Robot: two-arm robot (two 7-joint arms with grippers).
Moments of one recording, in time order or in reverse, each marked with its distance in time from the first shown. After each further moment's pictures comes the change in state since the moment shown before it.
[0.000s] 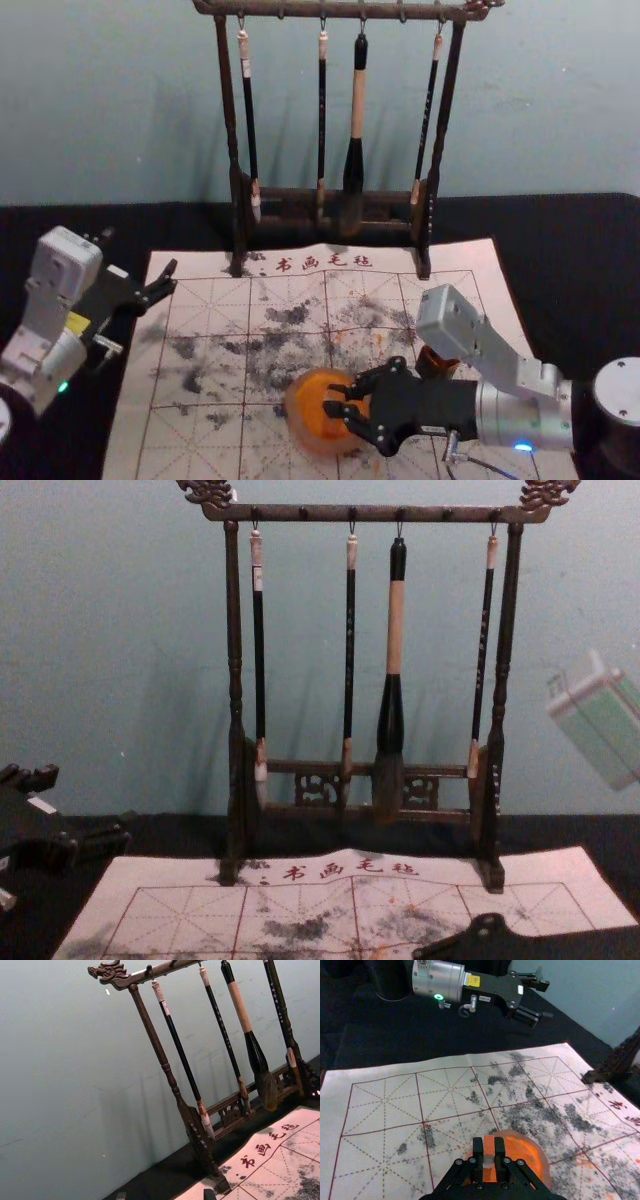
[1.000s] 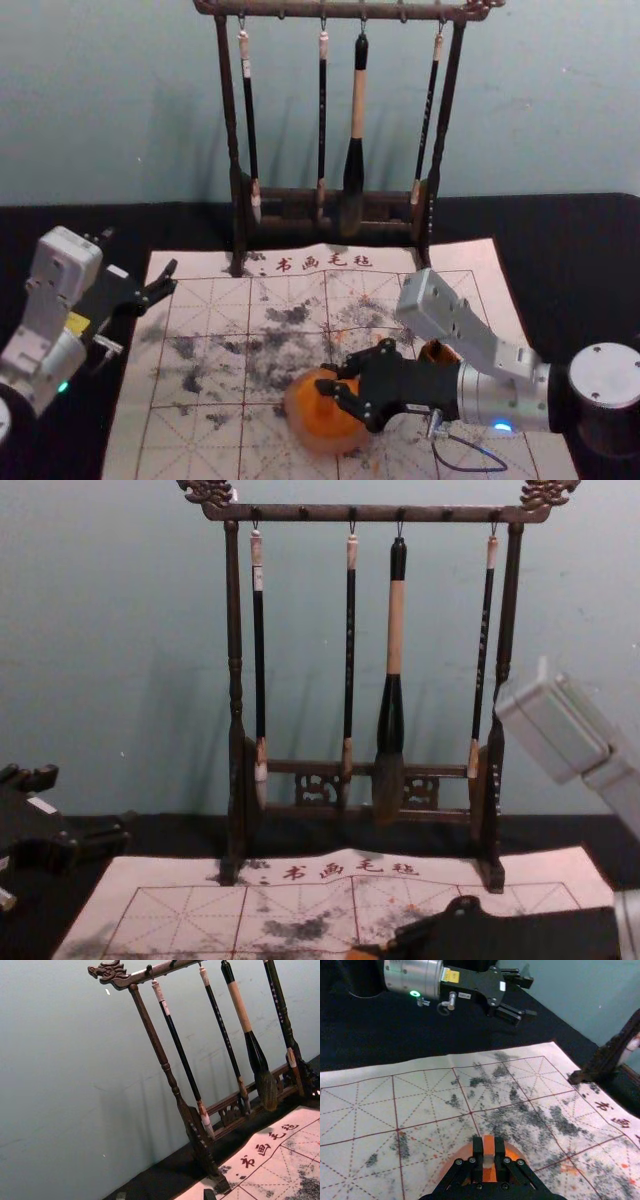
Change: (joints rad) left arm 0.000 0.000 0.000 0.000 0.000 0.000 0.000; right arm 0.055 -0.062 -0.015 0.090 -0.030 -0.006 -0.026
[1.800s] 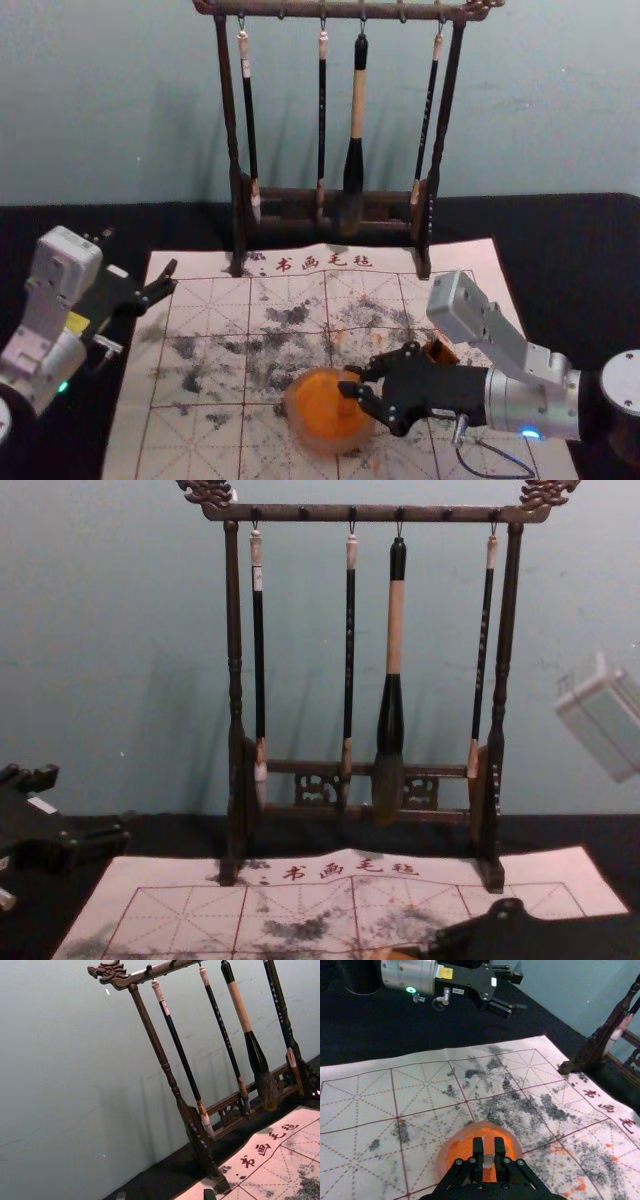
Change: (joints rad) left arm 0.000 0.000 0.000 0.000 0.000 0.000 0.000; right arm -0.045 0.053 0.039 -0.048 0.021 0.003 -0.003
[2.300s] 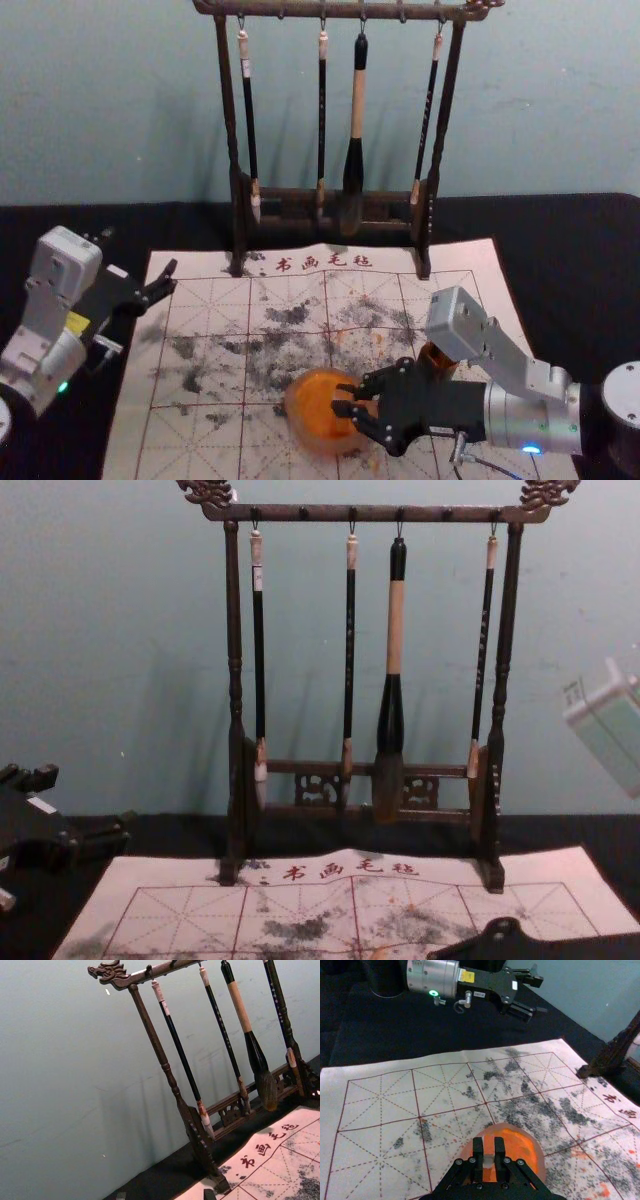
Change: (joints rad) left arm 0.000 0.000 0.000 0.000 0.000 0.000 0.000; right arm -0.025 0.021 -0.009 -0.041 0.012 -0.005 0.022
